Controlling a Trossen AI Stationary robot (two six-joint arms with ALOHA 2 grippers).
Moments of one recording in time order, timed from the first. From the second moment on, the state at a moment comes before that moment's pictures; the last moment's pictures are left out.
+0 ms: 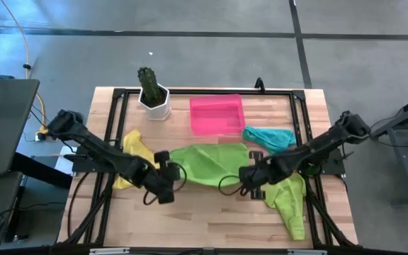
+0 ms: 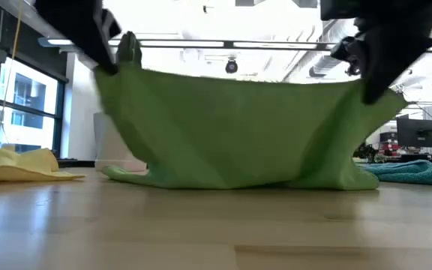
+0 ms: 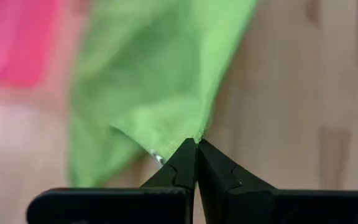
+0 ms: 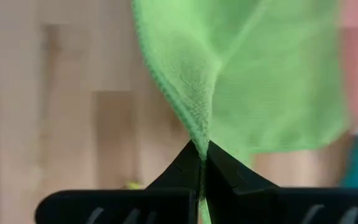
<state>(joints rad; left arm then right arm) -0.42 1.50 1.07 -0.72 -0.42 -0.55 0.45 1.52 1.09 -0.86 0.19 0.39</state>
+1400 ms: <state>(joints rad) -0.36 1.43 1.59 -1.33 -0.85 -0.24 0.33 1.52 1.74 -1.53 0.69 0.05</state>
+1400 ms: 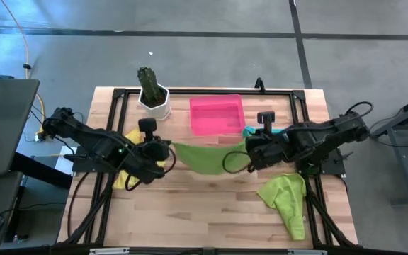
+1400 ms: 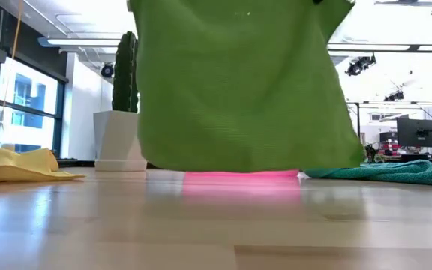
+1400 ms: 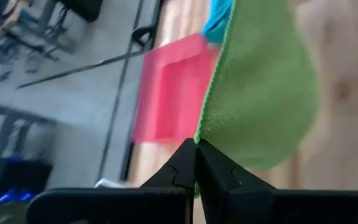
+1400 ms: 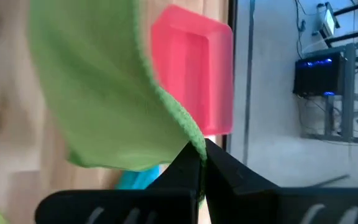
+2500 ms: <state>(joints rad) -0.47 1.58 1.35 -1.22 -0.42 -0.75 0.45 1.53 1.21 -0.95 0.26 0.57</state>
